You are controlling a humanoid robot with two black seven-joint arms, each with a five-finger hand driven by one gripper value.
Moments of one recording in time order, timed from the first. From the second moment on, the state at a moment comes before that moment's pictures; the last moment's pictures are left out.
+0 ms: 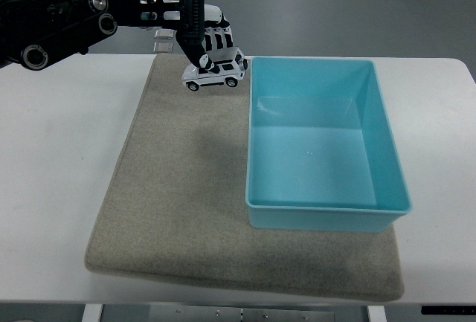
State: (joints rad) left arm -1.47 0.42 -0.10 -0.94 1.10 -0.39 0.05; right arm 0.06 0.00 -0.01 0.11 -0.03 0.18 0.09
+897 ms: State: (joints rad) left arm -1.47 0.23 -0.22 -1.00 1.10 -0.32 0.05; right arm 0.06 0.00 -0.01 0.11 -0.03 0.18 0.09
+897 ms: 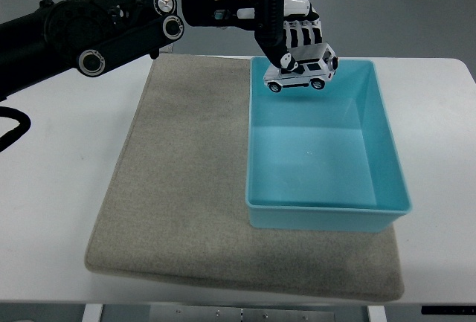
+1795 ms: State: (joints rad) left arm -1.32 0.15 -0.20 -0.94 1.12 -0.32 0.05; right arm 0.06 0.00 -0.01 0.11 -0.03 0.18 0.09
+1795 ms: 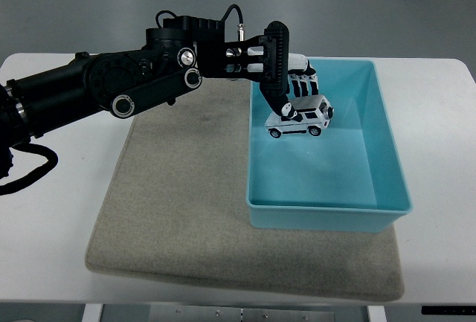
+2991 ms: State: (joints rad) left arm -1.34 0.15 -0.28 -0.82 1.09 -0.23 0.03; right arm 0.06 0.00 -0.01 0.11 -0.03 0.18 0.09
